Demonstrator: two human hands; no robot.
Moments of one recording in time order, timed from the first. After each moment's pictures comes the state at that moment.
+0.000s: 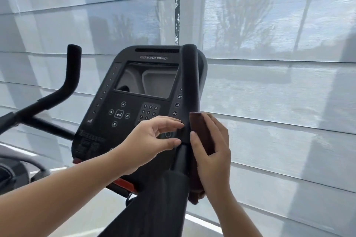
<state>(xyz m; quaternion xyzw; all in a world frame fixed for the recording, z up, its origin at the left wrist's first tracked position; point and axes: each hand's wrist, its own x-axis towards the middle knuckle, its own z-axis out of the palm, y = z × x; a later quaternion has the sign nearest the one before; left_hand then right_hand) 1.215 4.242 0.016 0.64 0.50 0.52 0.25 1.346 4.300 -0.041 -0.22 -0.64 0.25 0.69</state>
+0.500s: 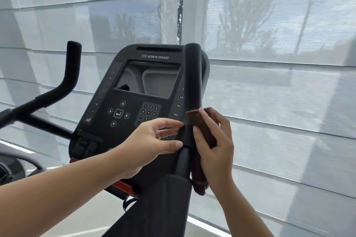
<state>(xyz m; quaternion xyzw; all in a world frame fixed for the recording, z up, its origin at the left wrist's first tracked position) 1.217 4.244 0.016 0.56 0.50 0.55 0.36 1.346 4.324 -0.034 -0.19 -0.67 0.20 0.69</state>
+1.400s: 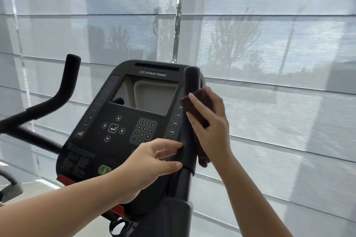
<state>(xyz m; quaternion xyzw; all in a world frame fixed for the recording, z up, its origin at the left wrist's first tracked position) 1.215 4.243 0.014 0.55 0.49 0.56 0.38 1.341 4.360 0.036 -0.17 -0.76 0.04 0.63</state>
